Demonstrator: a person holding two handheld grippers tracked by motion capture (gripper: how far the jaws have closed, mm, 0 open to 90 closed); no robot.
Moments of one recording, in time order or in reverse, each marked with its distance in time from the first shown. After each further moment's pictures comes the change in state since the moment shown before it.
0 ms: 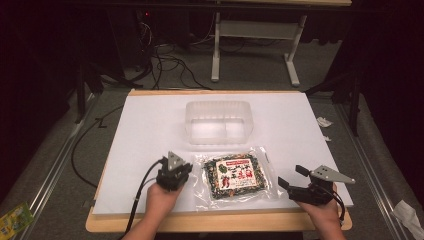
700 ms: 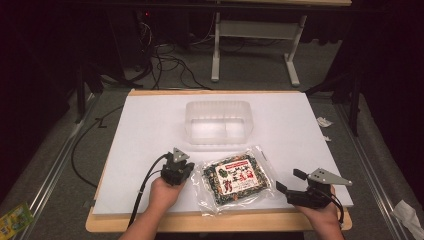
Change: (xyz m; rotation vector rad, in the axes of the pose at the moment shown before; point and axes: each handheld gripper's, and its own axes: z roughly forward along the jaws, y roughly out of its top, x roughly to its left) left arm -0.004 -0.007 0.015 0.107 -0.062 0.018; right arm 0.008 -0.004 -0.001 0.040 0.014 -0.006
